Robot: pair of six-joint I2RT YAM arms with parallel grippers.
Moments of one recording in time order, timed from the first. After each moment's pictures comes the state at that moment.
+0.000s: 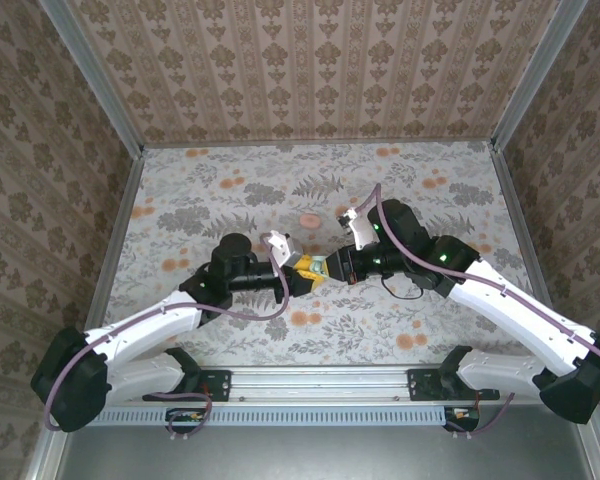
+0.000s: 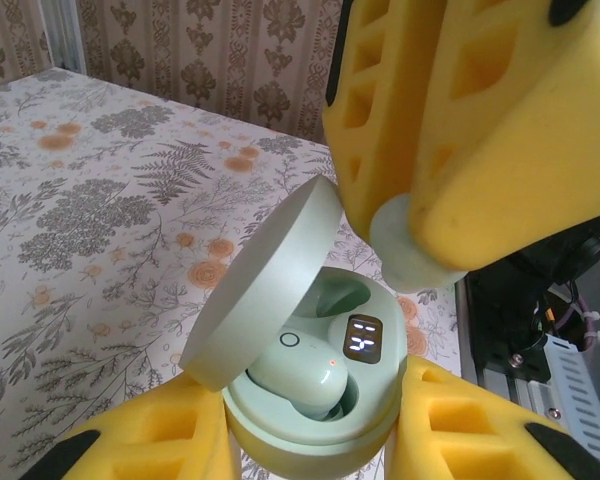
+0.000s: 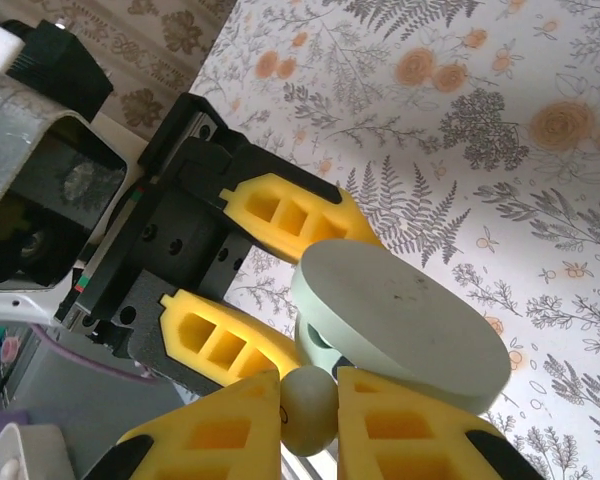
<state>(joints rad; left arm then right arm) -0.80 1.09 0.56 0.27 0.64 -0.03 0.74 1.13 1.11 -0.67 -0.37 0.48</state>
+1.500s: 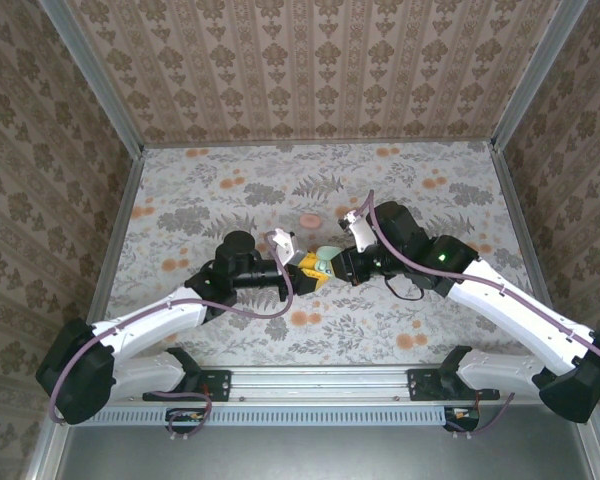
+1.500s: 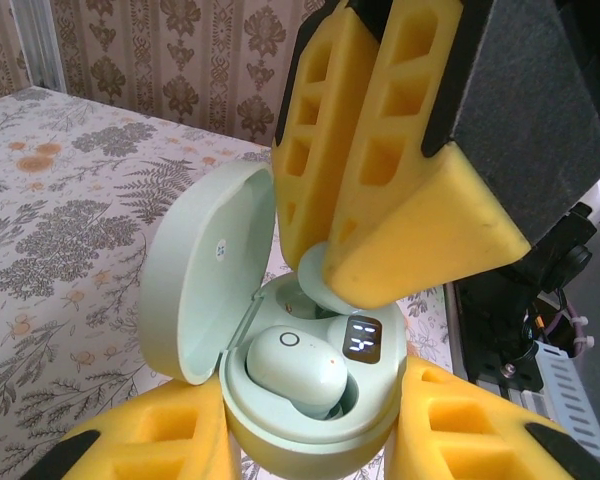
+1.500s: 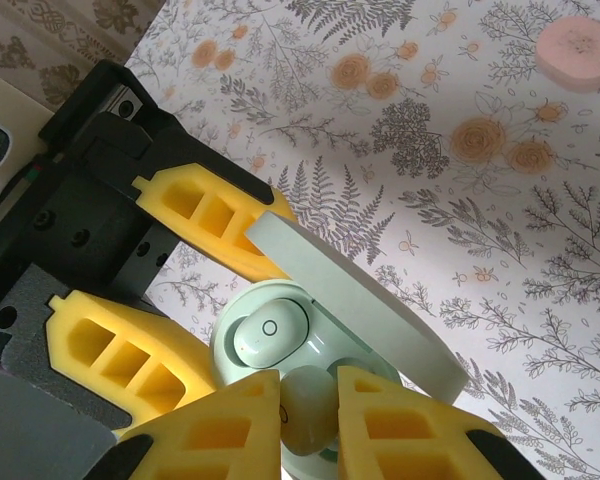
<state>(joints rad) -0.81 1.14 0.58 0.33 0.67 -0.04 0.74 1.13 1.11 -0.72 -0.25 0.36</state>
